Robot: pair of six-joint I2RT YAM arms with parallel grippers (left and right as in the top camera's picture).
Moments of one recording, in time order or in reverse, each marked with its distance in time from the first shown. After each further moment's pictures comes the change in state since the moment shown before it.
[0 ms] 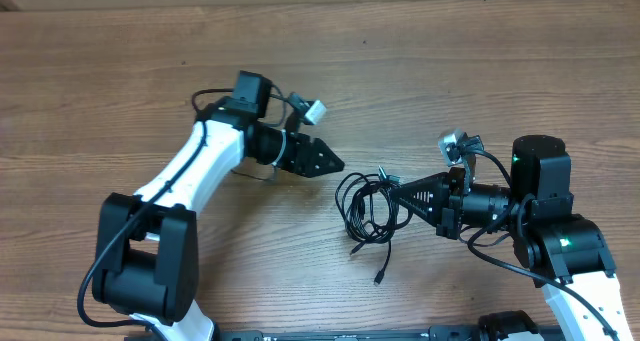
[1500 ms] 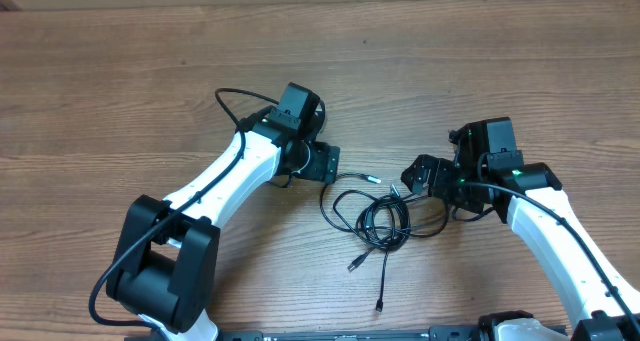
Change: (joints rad) left arm -0.183 0.000 0.000 0.027 -0.764 -0.365; right arm 0.000 0.426 0.001 -0.051 0.718 0.308
